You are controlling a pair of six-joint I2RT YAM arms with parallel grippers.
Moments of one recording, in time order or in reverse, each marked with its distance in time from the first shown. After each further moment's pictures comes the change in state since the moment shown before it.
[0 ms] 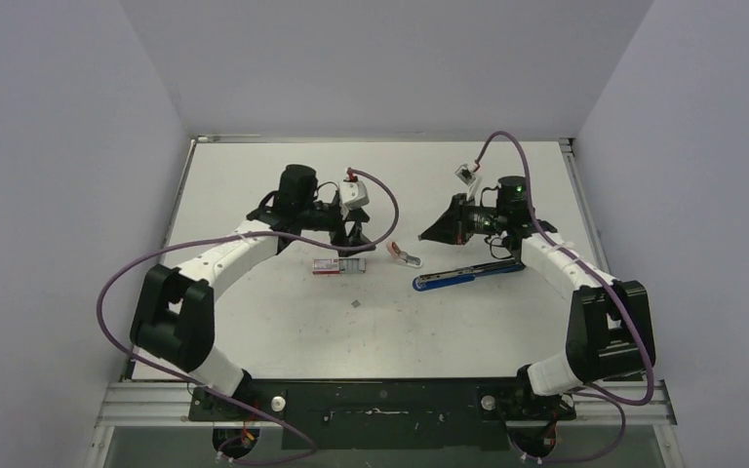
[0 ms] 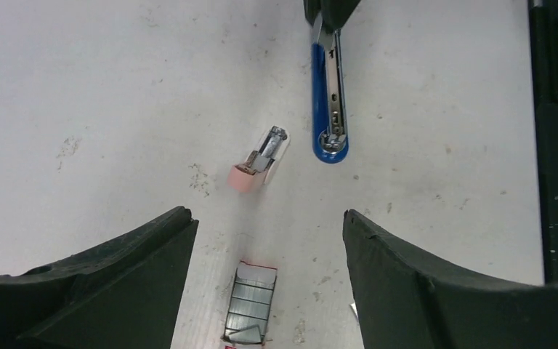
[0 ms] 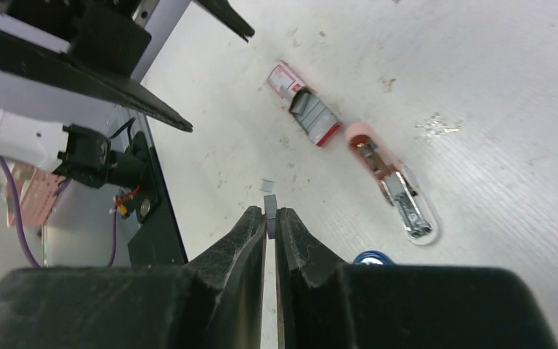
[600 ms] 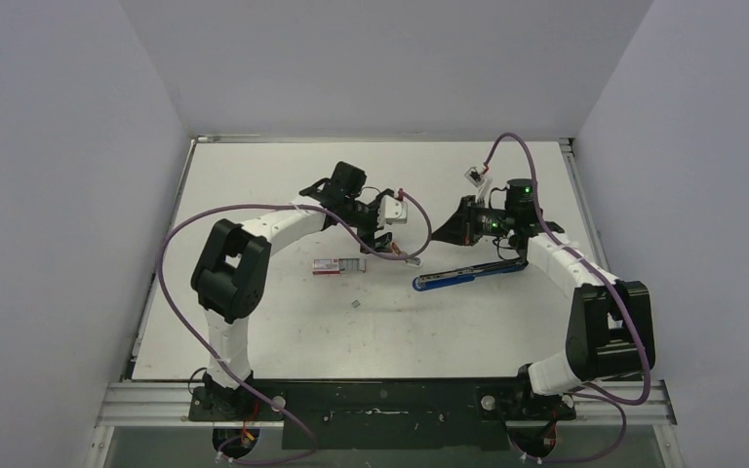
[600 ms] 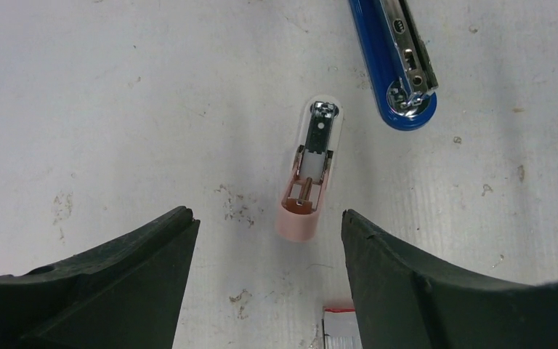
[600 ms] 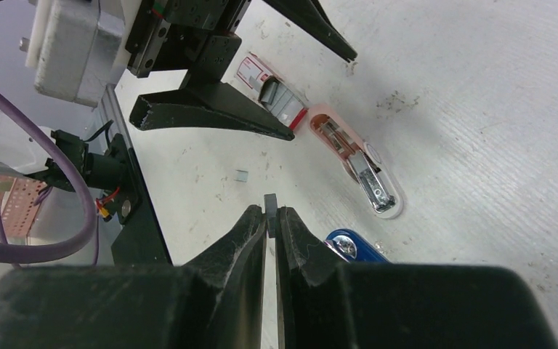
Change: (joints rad) left arm -0.112 0.418 0.336 -0.219 -0.119 0.463; right arm -0.094 0.004 -0.022 -0.019 0.023 -0.019
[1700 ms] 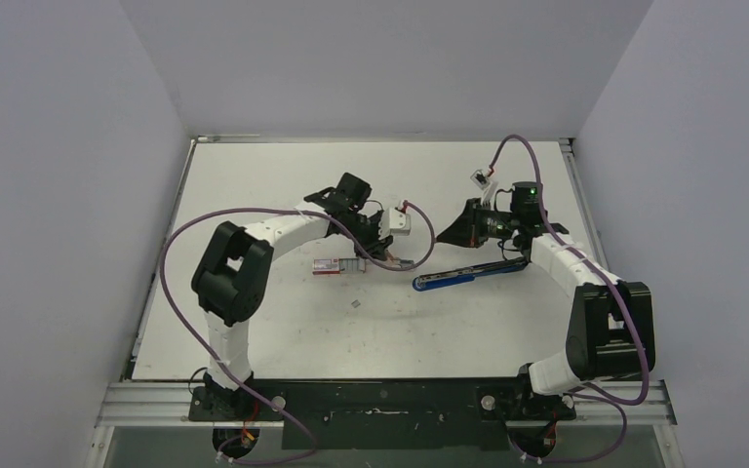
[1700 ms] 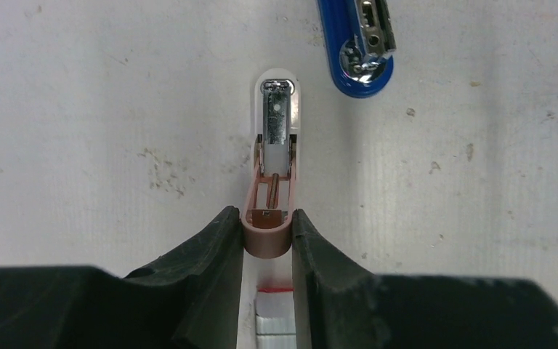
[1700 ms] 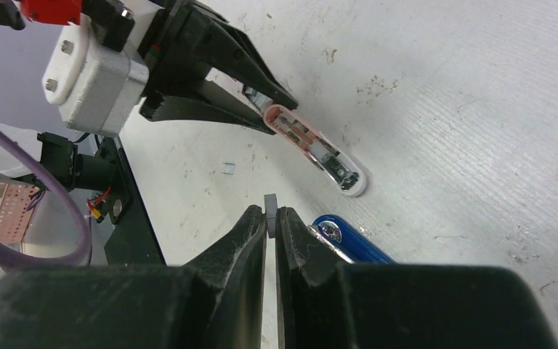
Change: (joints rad) left arm -0.039 0.039 0.014 -0.135 -0.069 0.000; right arm -0.045 0.000 -0.011 -0.042 0.004 -0.044
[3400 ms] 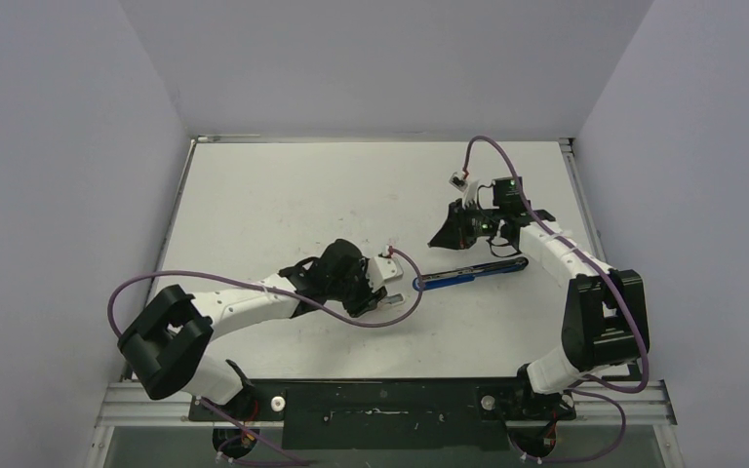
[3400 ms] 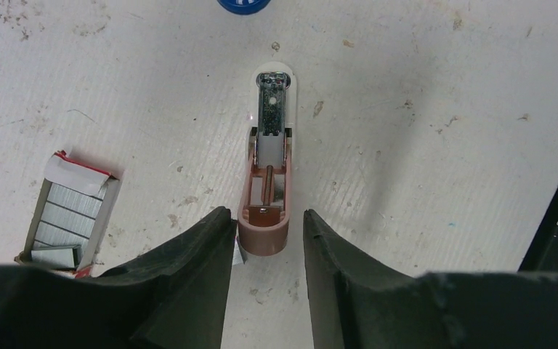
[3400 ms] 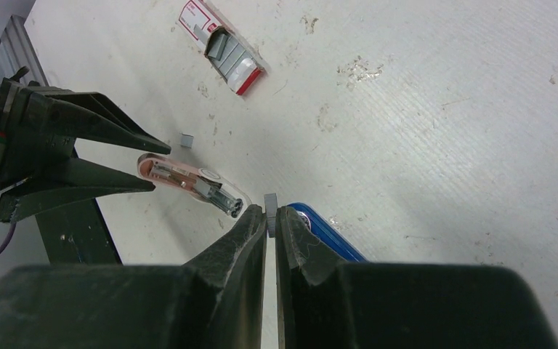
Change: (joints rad) left arm -0.254 -0.555 -0.694 0.375 -0.437 -0.599; right arm 0.100 0.062 0.117 -0.215 0.131 -0.242
